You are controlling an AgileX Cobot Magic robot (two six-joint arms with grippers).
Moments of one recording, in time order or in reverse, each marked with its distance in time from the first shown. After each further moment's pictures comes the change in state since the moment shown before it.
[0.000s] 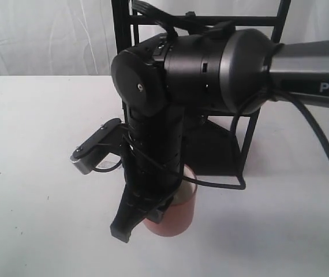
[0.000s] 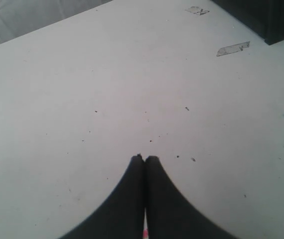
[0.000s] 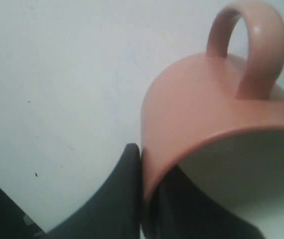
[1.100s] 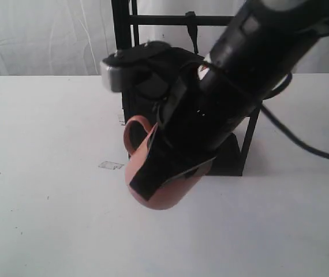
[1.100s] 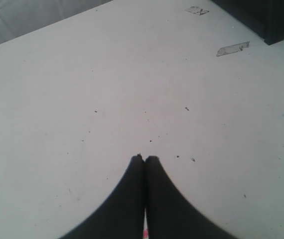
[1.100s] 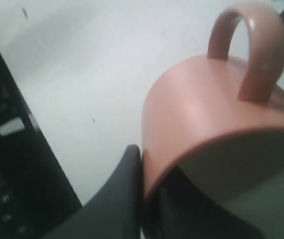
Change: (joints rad) left arm 0.000 0.000 0.000 0.000 0.000 0.000; right arm -0.135 -0.357 0.143 0.306 -0.106 -0.153
